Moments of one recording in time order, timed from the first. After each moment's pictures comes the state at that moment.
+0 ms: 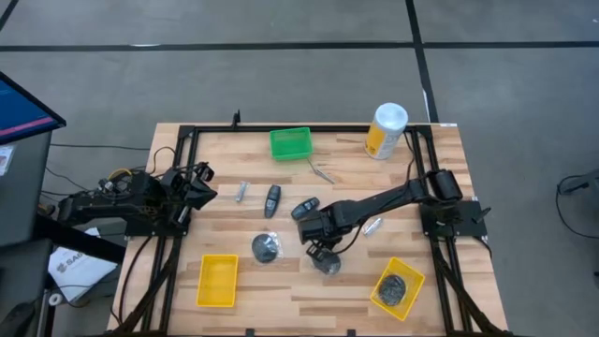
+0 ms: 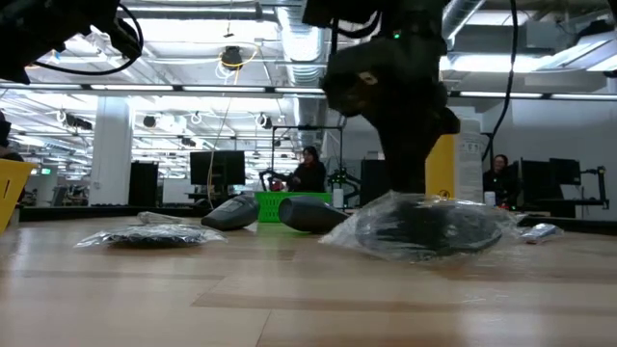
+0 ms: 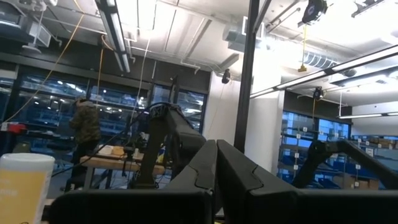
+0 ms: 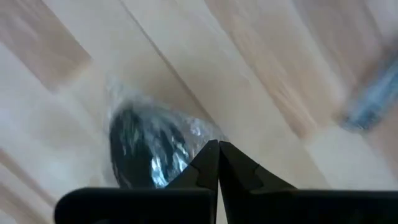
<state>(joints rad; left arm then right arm) 0.11 0.18 0.04 0.66 0.24 -0.30 0.23 1.98 1.50 -0.99 0.00 0.87</state>
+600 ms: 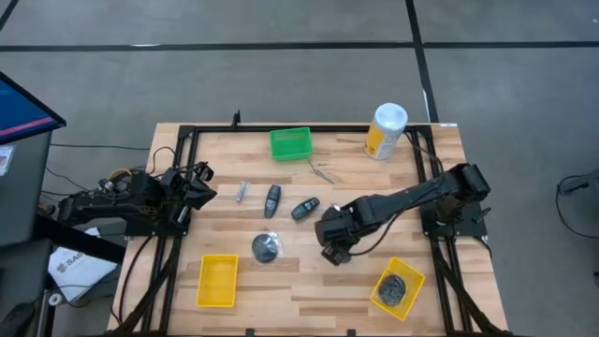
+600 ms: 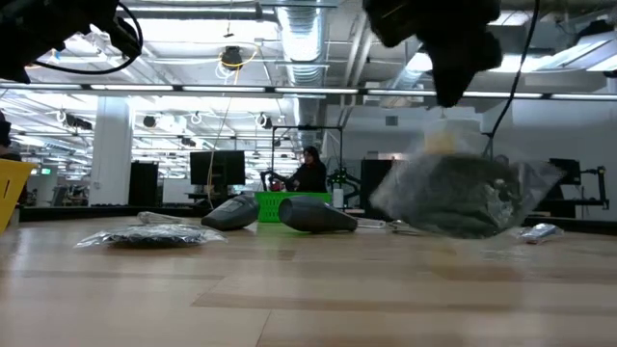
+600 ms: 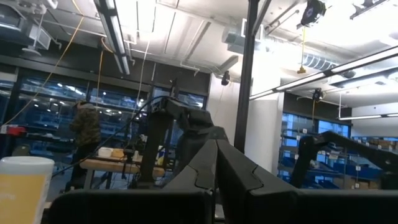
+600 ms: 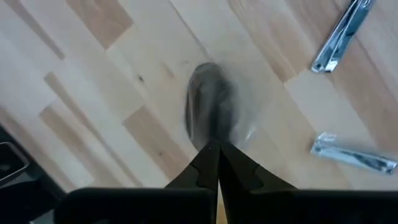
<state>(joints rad) 0.11 0.18 0.04 0.66 0.24 -0.29 0.31 1.78 1.50 -1.12 0.01 0.96</state>
